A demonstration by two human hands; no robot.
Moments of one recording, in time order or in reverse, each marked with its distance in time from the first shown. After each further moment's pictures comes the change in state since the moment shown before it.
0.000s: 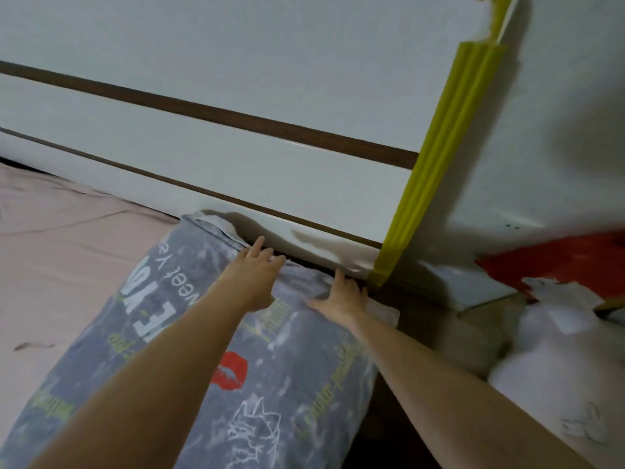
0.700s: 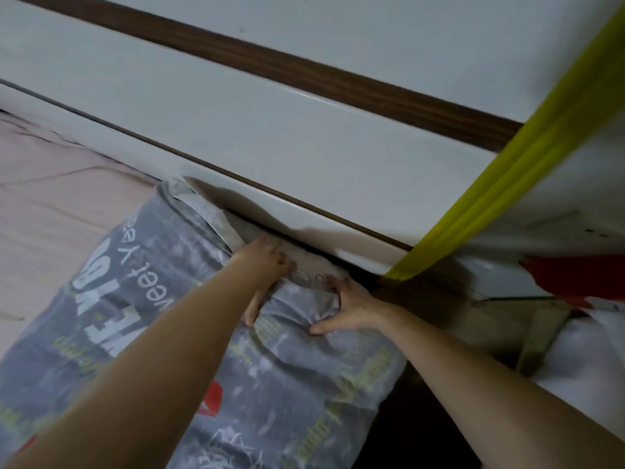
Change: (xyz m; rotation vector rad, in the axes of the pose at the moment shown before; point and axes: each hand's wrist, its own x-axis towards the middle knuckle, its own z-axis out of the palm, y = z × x) left_hand 0.112 -0.001 0.045 0.271 -0.391 0.243; right_hand 0.061 0.043 0.007 -0.024 -0.512 -0.173
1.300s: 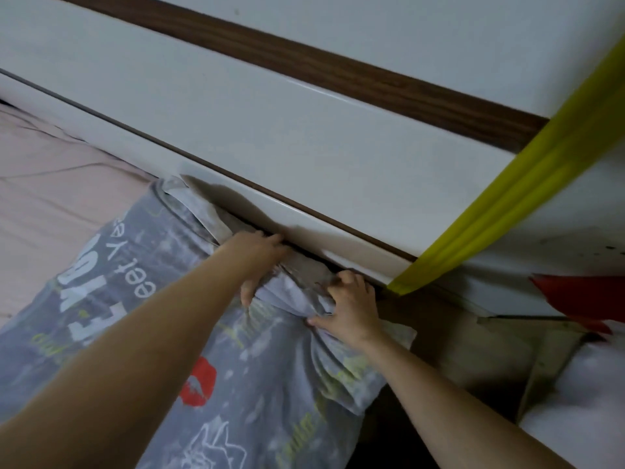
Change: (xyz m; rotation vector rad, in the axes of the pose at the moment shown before) left_hand 0.011 -0.023 -0.002 -0.077 0.102 -0.104; right_hand 0.003 -0.003 0.014 -0.282 0.562 -0.218
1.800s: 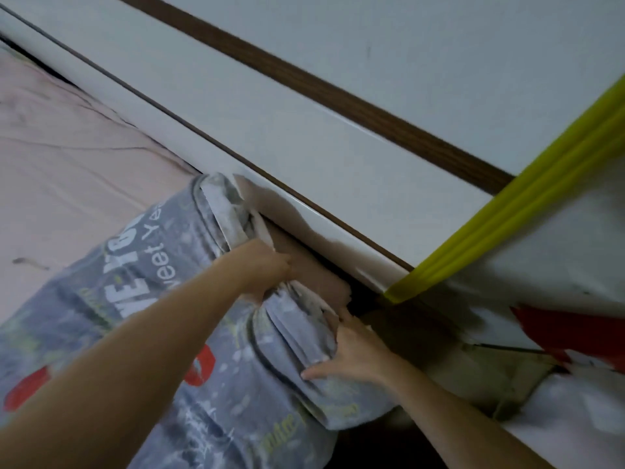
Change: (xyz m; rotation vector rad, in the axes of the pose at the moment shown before) left_hand -0.073 0.024 0.002 -0.015 0.200 0.098; right_hand -0.057 -0.016 -0.030 0.122 -0.534 0.004
